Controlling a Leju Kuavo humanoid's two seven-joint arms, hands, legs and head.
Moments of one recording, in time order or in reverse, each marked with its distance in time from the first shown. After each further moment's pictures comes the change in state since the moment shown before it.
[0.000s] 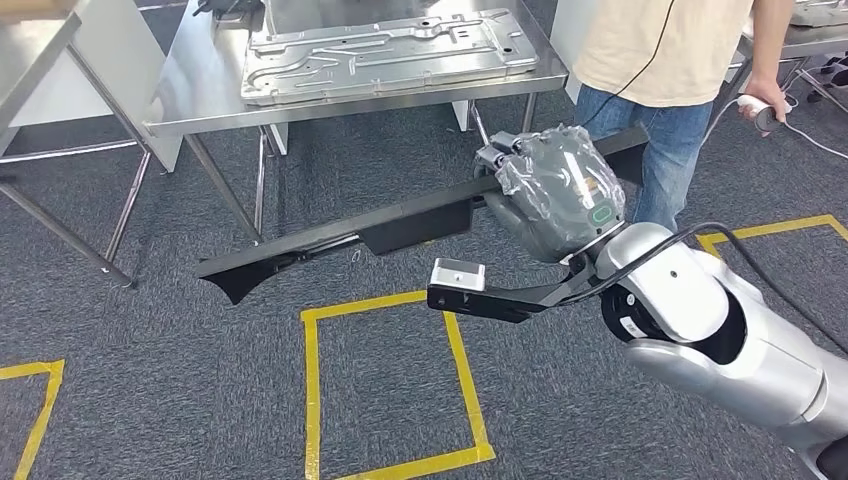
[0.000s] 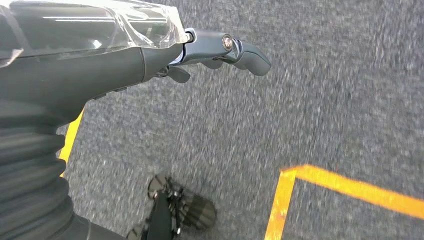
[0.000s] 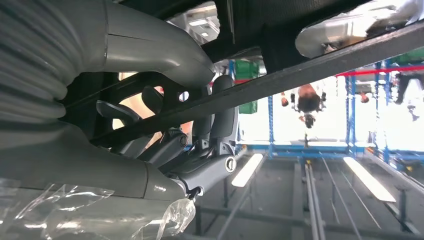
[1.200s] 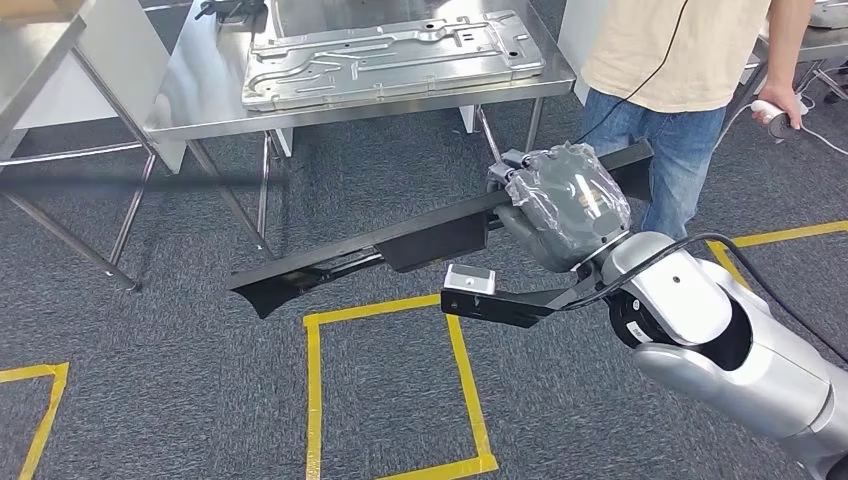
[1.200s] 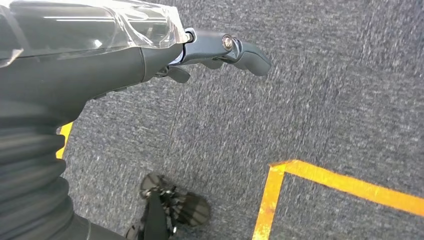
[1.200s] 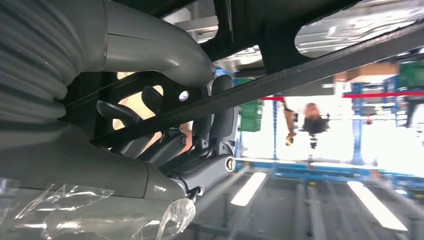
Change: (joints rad) left arm -0.005 0.010 -0.014 0.000 -0.002 -0.015 0.004; right arm 0.048 -0.005 -0.030 0.008 -0.009 0.031 -0.032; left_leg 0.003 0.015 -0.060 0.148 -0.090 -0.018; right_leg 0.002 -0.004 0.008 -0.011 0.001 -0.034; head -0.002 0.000
